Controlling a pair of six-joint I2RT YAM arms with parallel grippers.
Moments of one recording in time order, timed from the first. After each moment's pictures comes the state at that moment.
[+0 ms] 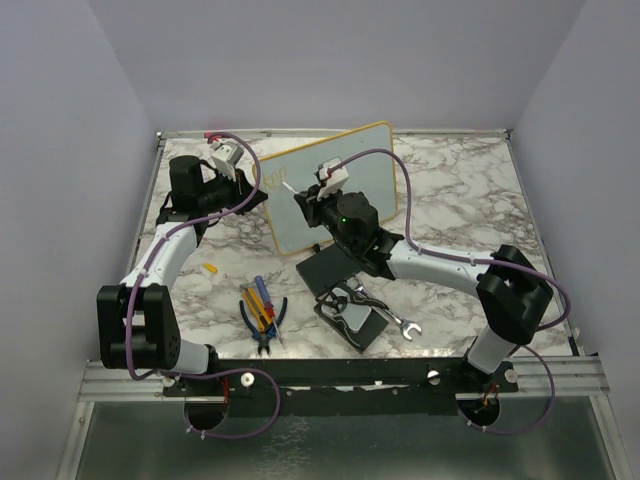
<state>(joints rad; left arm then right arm) -0.01 1.41 0.96 0.03 0.80 -0.02 0.91 1.68 1.10 0.55 0.29 0.11</state>
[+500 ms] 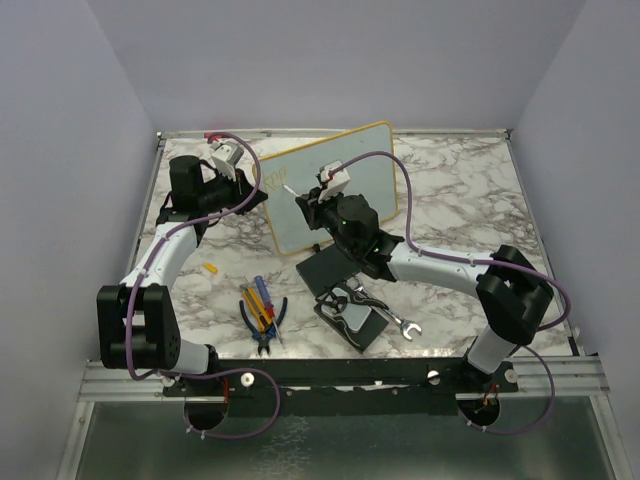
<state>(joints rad) -0.01 1.41 0.96 0.03 0.80 -0.02 0.91 1.68 1.08 0.56 0.30 0.13</state>
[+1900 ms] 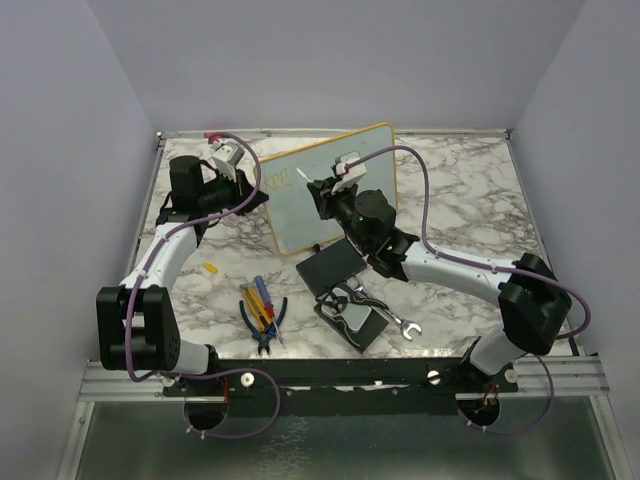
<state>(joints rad) -0.02 1.40 0.96 0.02 0.80 -0.01 0.90 1.58 1.05 0.58 0.34 0.07</state>
